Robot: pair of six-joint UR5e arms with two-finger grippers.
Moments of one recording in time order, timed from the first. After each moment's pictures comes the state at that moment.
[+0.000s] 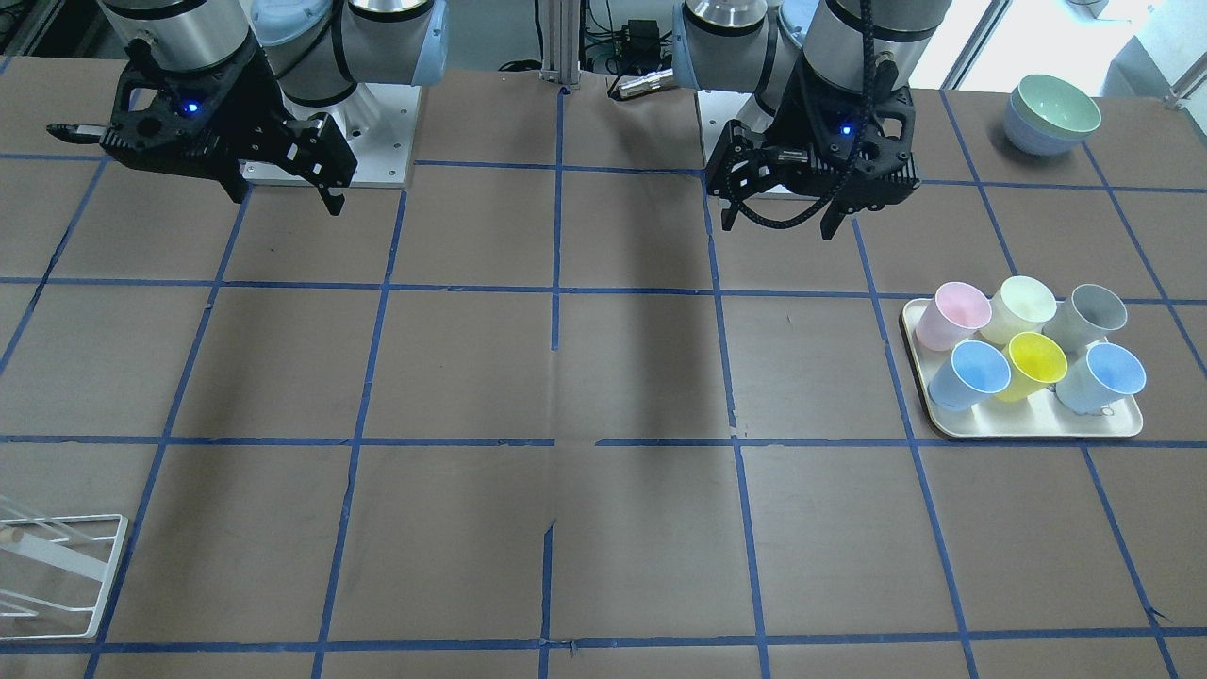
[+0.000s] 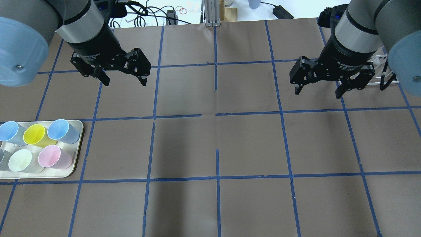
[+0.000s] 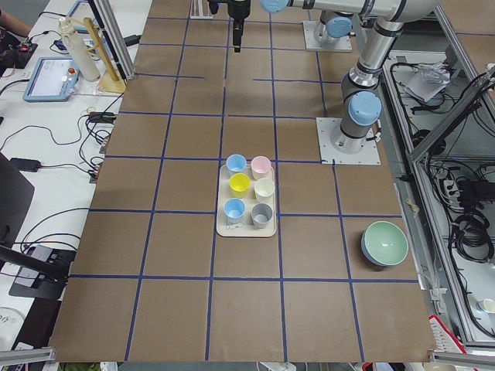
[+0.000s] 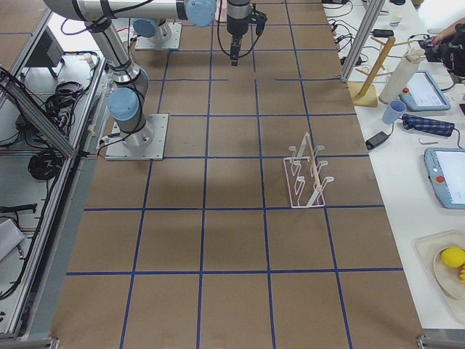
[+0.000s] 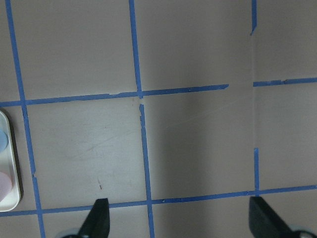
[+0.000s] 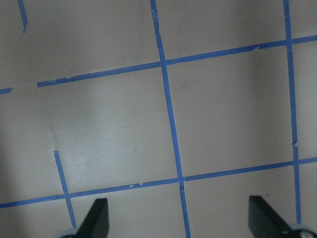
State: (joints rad) left arm -1.63 -1.56 -1.55 -1.58 1.54 0.00; right arm 1.55 -1.68 1.68 -1.56 -1.54 0.13
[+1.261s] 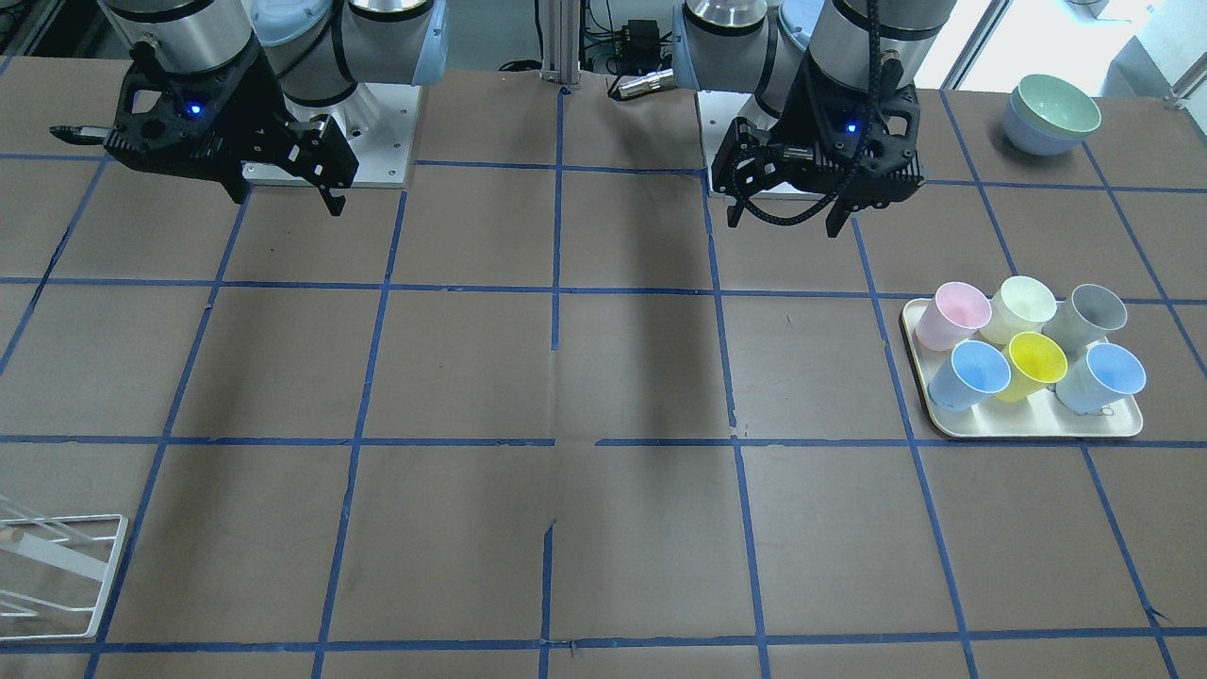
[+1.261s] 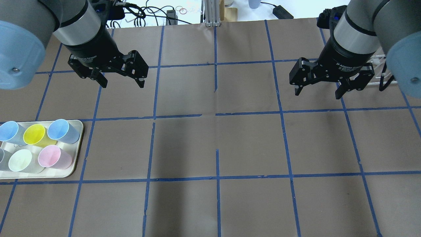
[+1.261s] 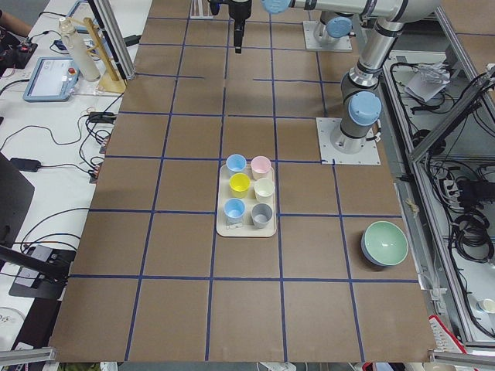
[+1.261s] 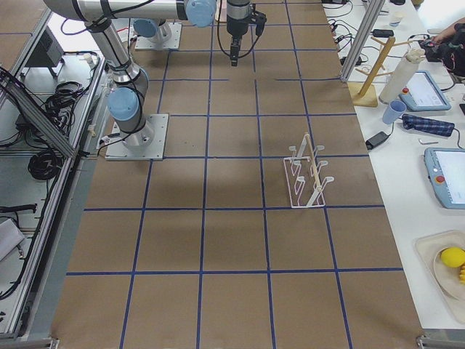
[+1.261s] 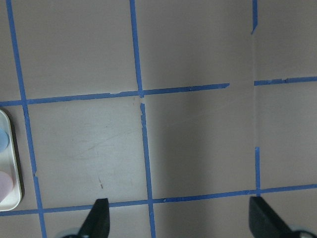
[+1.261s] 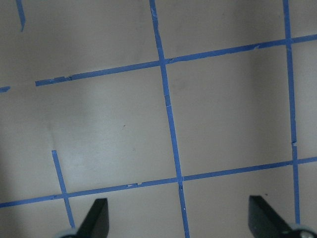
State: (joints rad) left arm -1.61 -1.54 -1.57 -1.59 1.54 0.05; right arm 1.55 -1.68 1.69 -1.56 -1.55 0.13
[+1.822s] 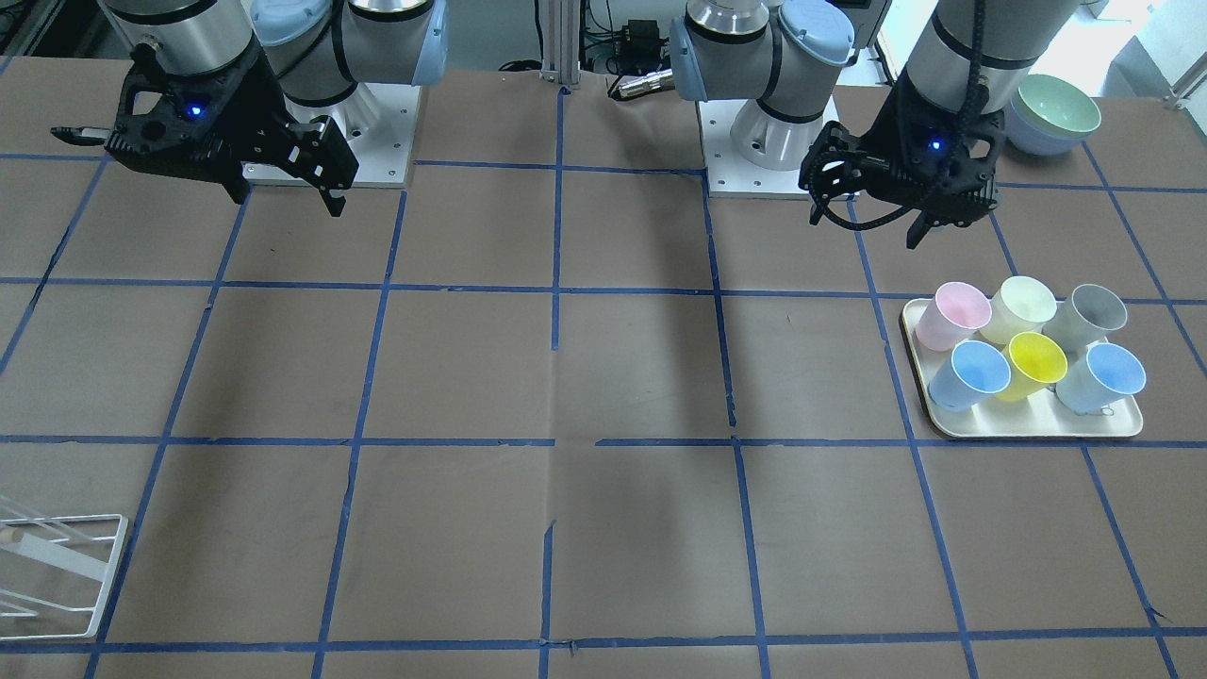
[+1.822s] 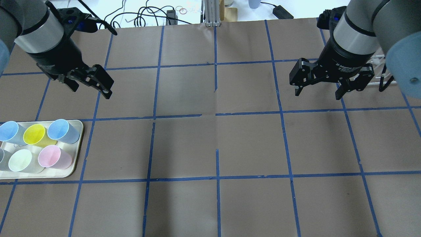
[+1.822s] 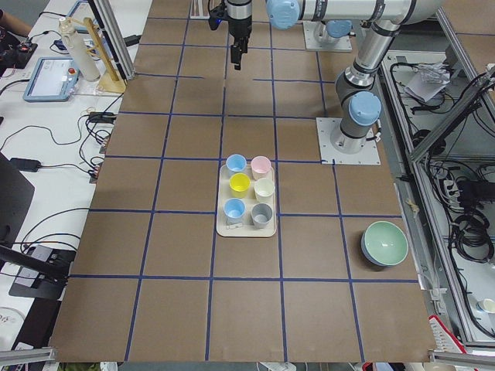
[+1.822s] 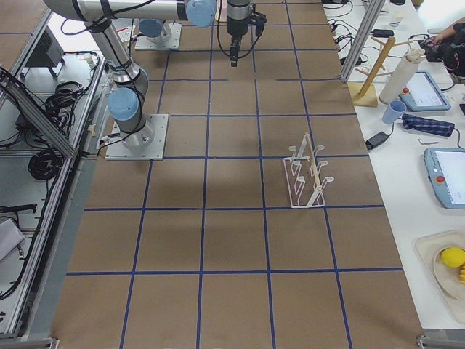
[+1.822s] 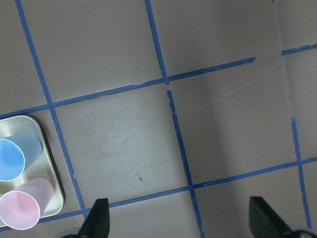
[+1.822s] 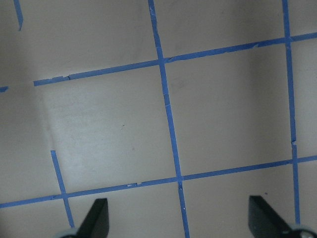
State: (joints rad) left arm -1.44 -1.50 -1.64 -1.62 1.59 0.46; right arm 1.55 -1.68 1.69 -1.56 -1.55 0.13
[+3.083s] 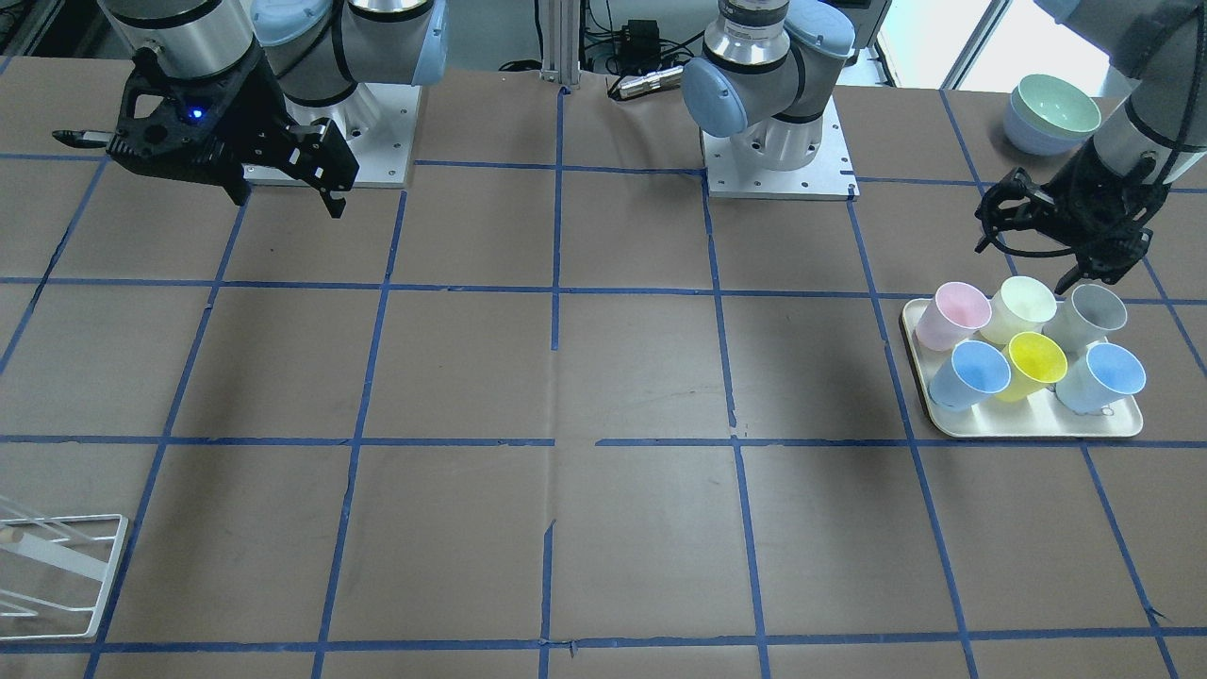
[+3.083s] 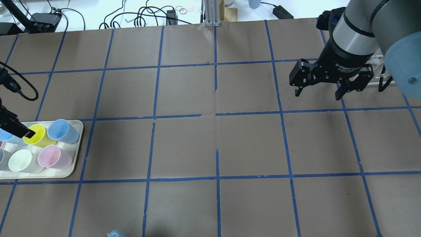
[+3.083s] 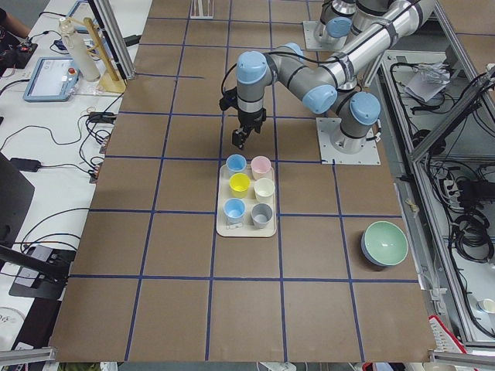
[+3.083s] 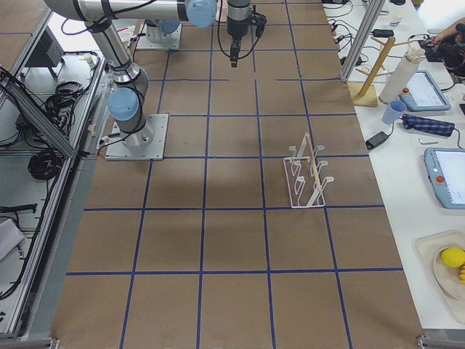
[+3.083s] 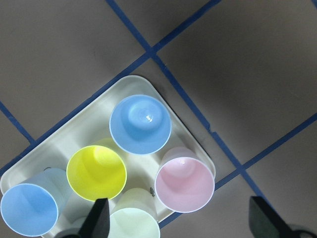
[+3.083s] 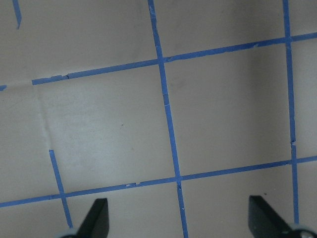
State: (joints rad) left arm -0.88 -1.52 -1.94 -1.25 1.59 1.36; right arm 1.55 -1.68 1.69 -1.56 -1.56 0.13
